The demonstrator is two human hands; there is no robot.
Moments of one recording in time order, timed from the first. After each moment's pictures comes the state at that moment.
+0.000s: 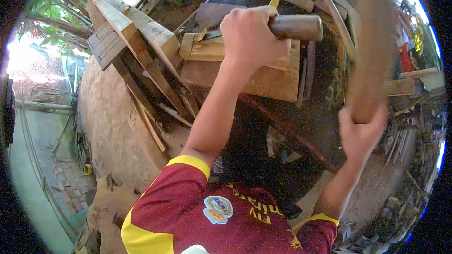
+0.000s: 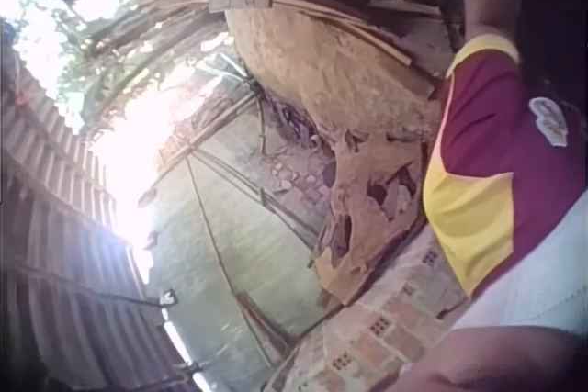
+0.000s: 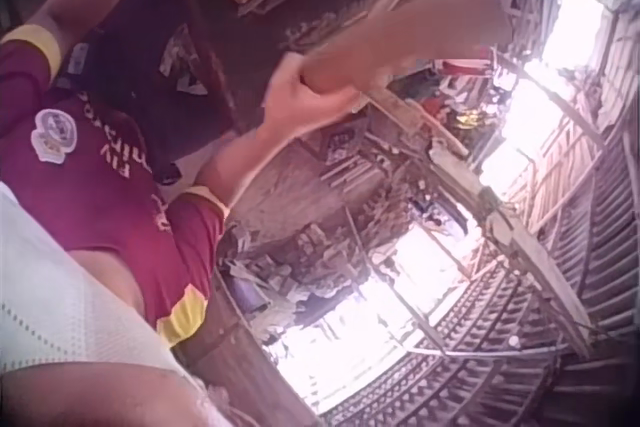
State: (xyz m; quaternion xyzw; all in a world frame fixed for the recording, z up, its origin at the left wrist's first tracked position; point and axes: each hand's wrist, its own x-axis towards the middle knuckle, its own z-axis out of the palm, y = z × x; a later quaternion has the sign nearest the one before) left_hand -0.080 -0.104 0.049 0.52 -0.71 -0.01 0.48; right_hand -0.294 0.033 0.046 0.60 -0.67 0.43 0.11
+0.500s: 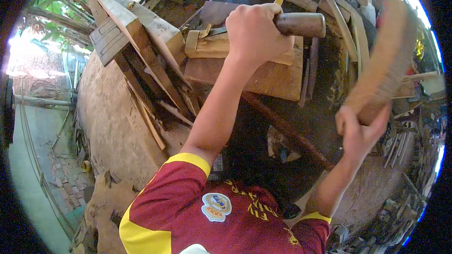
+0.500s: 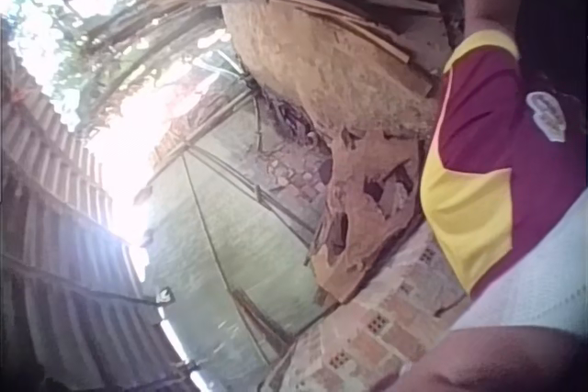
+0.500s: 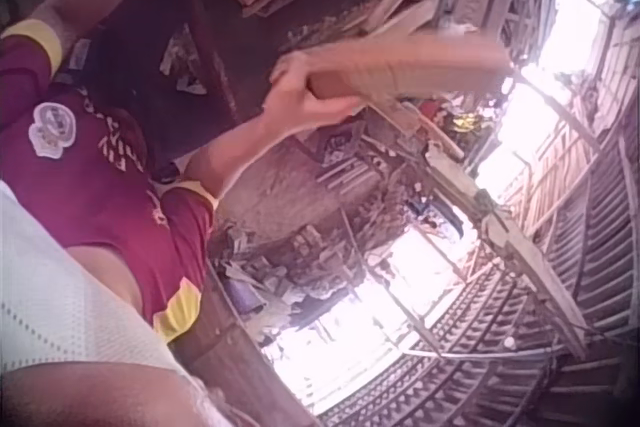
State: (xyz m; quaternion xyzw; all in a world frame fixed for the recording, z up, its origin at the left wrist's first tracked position) left_hand -0.080 -0.105 0.051 0.51 -0.71 -0.03 0.48; right_hand -0.285 0.033 0.052 0.53 -0.66 0.54 -0.04
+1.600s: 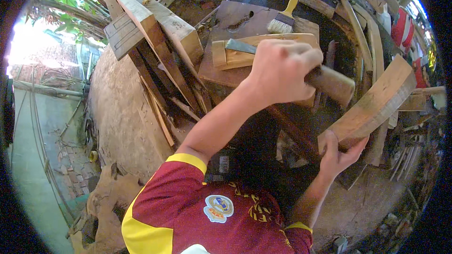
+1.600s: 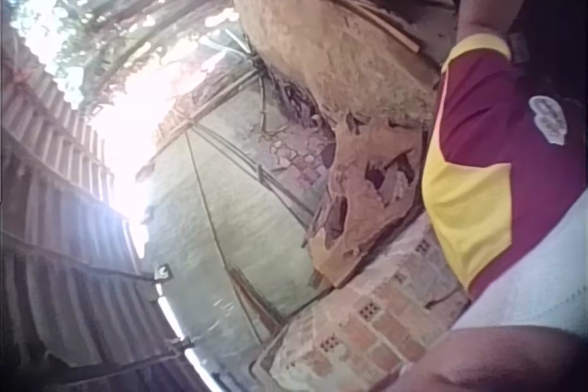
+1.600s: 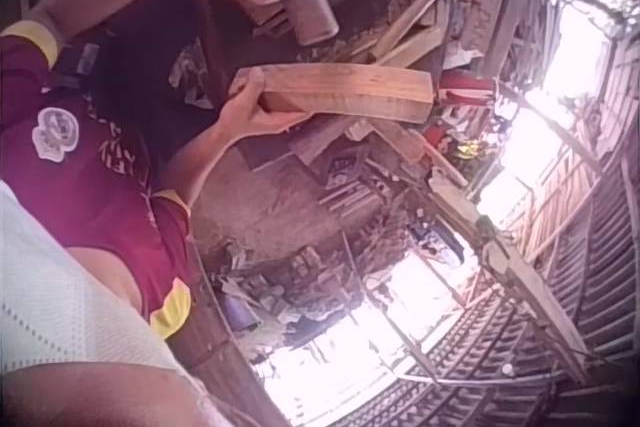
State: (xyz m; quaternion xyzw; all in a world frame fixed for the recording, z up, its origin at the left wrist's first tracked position) left_hand -0.082 -0.067 0.035 0.33 -0.83 -0.04 0.45; right_hand -0.263 0.069 -0.030 0.44 -0.64 0.62 -0.11
